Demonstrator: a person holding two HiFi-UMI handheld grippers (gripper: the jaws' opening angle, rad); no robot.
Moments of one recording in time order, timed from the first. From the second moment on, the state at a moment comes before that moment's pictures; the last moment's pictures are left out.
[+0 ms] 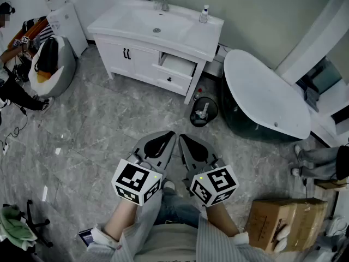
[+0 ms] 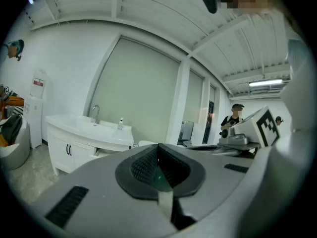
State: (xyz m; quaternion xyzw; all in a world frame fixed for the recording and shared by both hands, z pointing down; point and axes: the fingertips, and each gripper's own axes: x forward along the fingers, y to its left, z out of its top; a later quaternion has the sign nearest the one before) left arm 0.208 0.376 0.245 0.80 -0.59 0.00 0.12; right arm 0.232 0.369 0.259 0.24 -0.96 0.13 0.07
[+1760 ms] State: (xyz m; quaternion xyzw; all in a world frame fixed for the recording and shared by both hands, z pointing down) left arm 0.013 0.236 0.246 0.79 -0.60 0.00 0.12; right arm 0.061 0.220 0.270 0.27 -0.95 0.14 0.07
